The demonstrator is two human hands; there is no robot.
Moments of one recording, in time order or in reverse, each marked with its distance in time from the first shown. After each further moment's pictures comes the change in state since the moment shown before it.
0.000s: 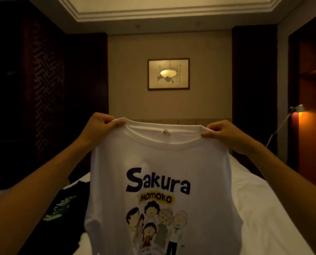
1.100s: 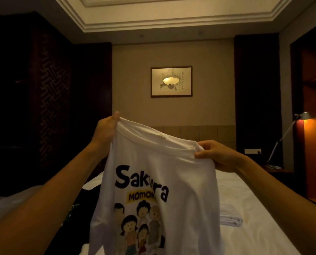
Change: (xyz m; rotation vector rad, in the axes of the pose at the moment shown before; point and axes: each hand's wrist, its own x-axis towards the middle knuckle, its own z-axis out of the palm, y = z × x) left_hand 0.007 0.026 0.016 -0.441 0.198 -0.323; right_hand 0.002 0.001 0.034 0.500 -0.383 0.111
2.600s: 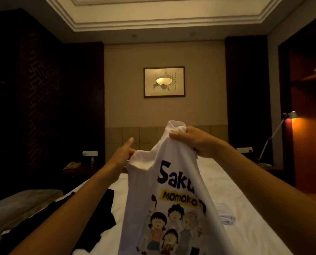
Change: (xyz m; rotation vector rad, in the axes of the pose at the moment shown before) left_hand -0.036 -0.049 0.050 0.239 -0.274 -0.414; right_hand 0.021 -0.044 0.029 -0.080 0.092 -0.048
